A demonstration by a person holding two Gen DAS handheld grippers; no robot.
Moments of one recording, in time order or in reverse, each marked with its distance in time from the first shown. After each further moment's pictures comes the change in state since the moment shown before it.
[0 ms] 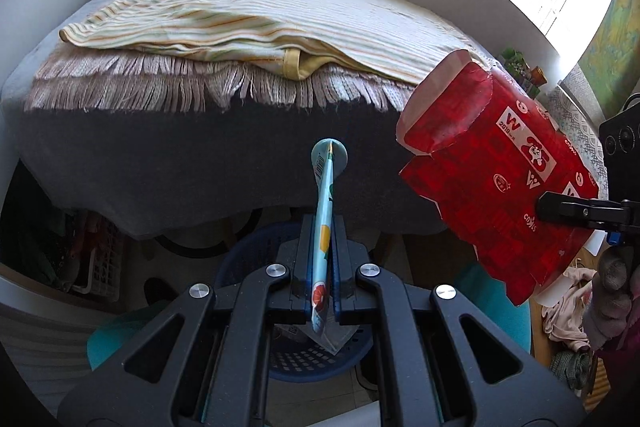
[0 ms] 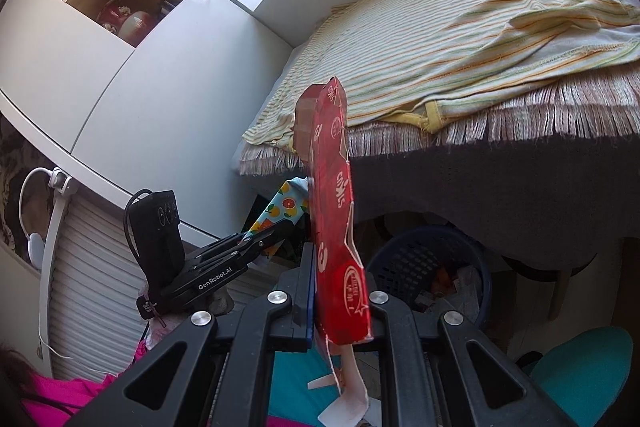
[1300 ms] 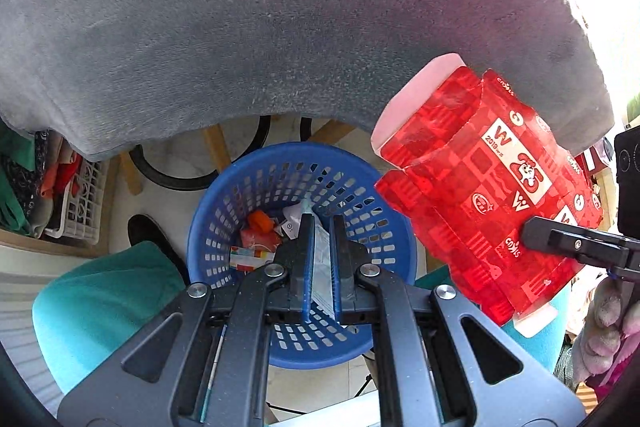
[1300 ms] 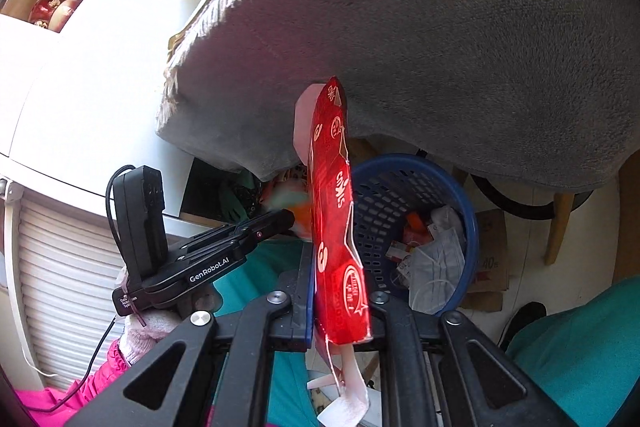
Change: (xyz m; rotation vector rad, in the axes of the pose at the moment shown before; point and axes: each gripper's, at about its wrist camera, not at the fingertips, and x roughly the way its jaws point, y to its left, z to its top) left arm 0.091 0.023 -0.046 -0.088 0.227 0.026; right arm 0.086 -0.038 -0.023 0.141 0.133 -0.104
